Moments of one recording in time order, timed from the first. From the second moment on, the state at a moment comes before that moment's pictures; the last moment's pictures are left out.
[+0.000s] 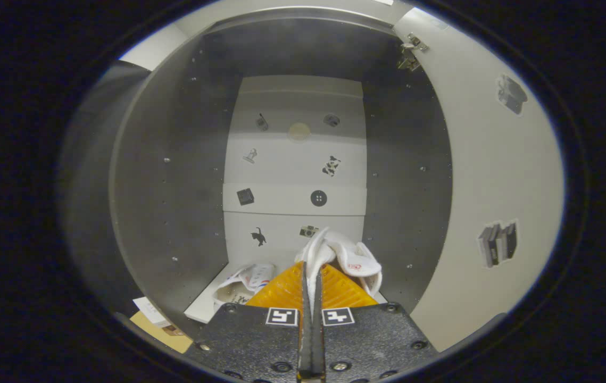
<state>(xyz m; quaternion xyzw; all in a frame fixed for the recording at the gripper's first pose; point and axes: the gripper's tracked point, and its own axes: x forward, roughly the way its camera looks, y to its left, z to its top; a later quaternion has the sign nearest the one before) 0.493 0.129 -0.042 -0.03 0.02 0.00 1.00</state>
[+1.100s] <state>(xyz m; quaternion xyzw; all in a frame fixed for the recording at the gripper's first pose) 0.592 0.122 -0.100 -0.06 0.08 0.01 0.99</state>
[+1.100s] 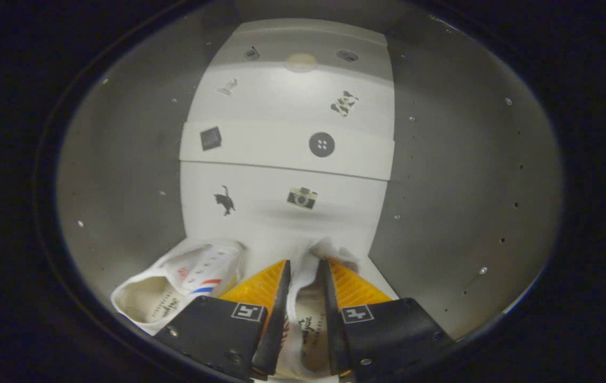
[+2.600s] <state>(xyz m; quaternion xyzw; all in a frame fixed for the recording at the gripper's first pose) 0.091 0.044 -0.028 -0.01 -0.04 0.08 1.00</state>
